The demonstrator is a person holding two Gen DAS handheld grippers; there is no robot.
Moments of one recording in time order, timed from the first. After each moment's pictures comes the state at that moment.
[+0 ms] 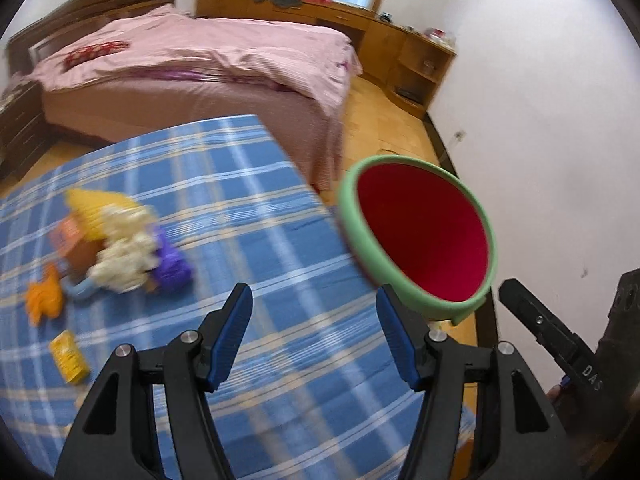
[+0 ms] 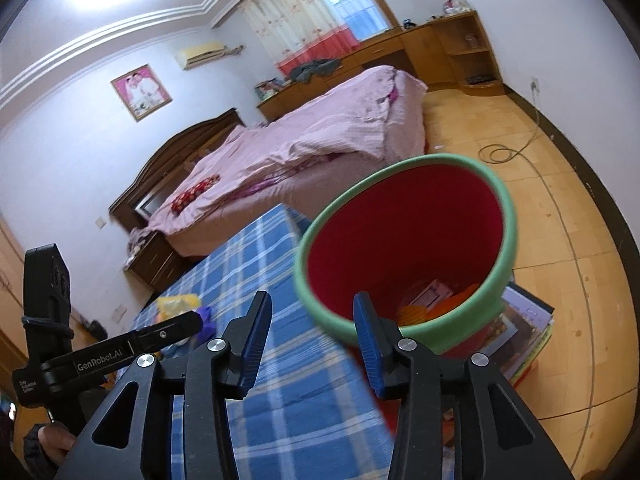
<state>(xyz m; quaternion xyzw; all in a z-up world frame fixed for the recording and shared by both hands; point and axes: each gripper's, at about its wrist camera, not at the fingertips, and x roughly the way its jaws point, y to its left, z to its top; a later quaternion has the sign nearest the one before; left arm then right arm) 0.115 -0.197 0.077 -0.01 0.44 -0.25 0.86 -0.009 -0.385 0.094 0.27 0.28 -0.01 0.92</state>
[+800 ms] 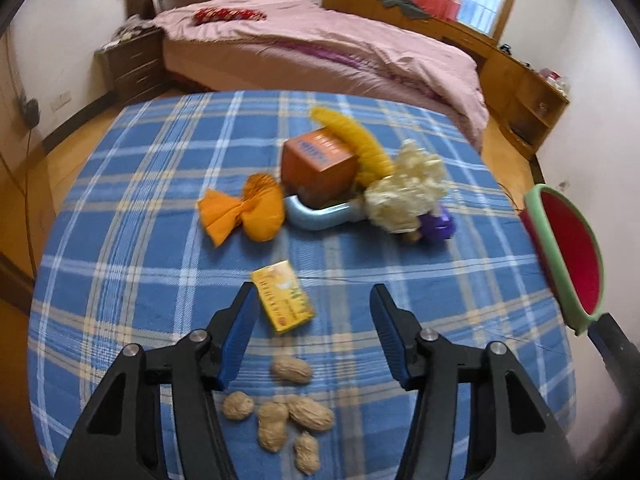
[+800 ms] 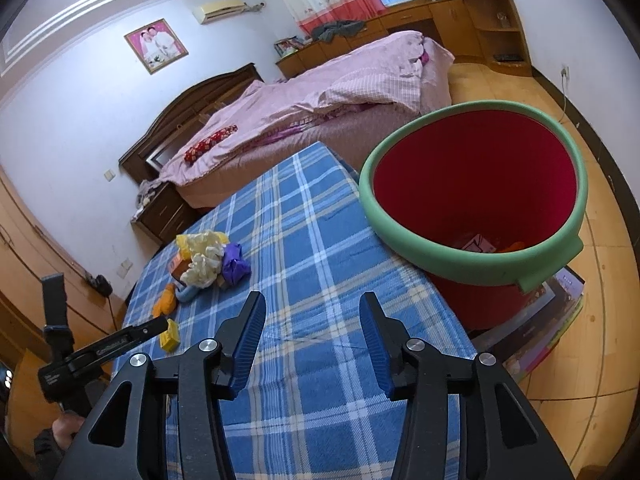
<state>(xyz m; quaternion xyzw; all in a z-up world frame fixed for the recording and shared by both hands) 0.125 -0.037 0.020 -0.06 0.46 -0.05 0.88 0.009 -0.311 0.070 0.24 0.35 0.03 0.91</state>
